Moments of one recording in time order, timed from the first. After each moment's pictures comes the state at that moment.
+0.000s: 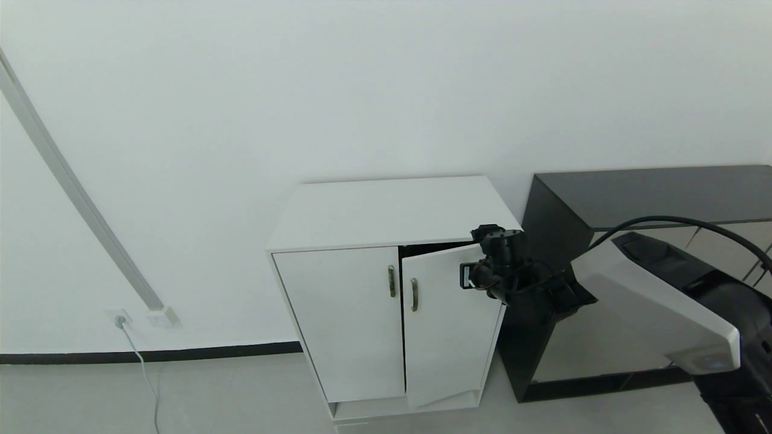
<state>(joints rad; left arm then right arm) 0.00 0.00 0.00 0.00 -0.03 -0.02 0.46 2.49 -1.53 -0.61 -0.20 0.17</state>
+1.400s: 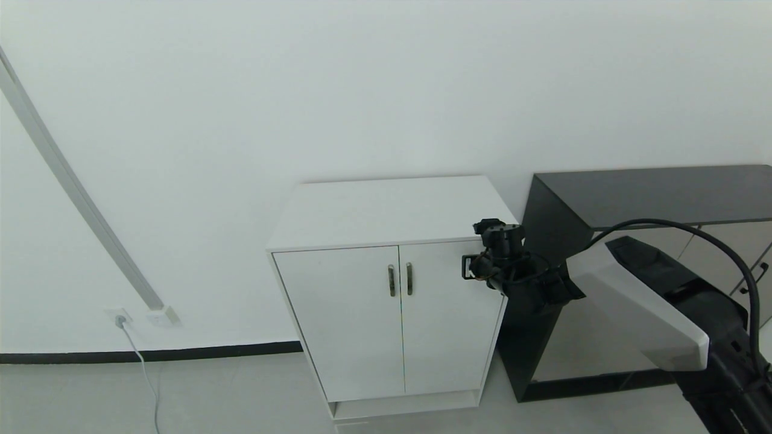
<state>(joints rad) 0.00 0.00 0.00 0.00 -0.03 -0.02 0.42 2.57 -1.70 -0.55 -0.21 0.16</state>
